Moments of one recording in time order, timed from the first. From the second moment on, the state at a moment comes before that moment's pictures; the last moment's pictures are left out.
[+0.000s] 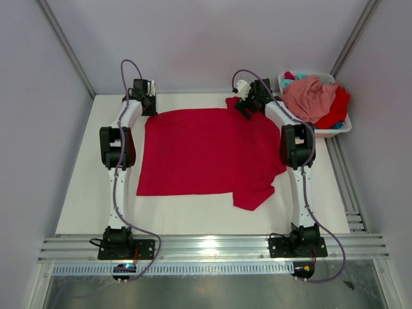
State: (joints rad) left arm -0.05 2.55 2.24 -0.55 0.07 -0.03; right arm 0.17 2.48 2.07 -0.28 -0.18 -0.75
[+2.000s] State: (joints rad) left arm -0.05 2.51 2.17 -0.57 0.12 -0.03; right arm 0.20 2.52 2.06 -0.11 0.12 -0.90
